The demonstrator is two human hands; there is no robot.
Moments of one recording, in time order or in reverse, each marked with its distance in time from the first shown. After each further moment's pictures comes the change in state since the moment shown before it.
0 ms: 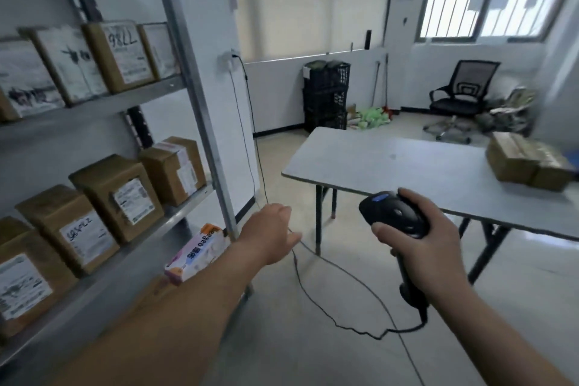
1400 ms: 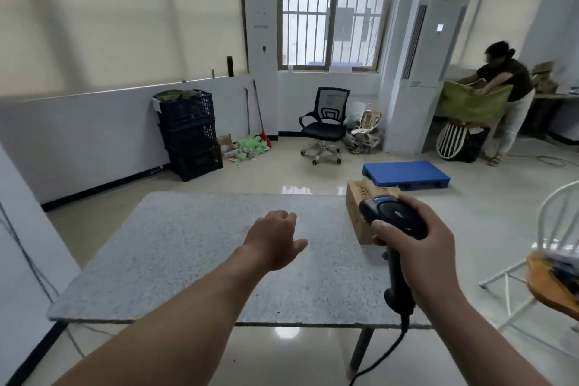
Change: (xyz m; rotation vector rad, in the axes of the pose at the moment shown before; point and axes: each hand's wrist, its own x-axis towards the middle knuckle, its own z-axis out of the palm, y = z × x) left_hand 0.545 0.393 0.043 -0.037 0.018 0.434; right_hand 0.460 0.117 -0.297 -0.022 0.405 -0.067
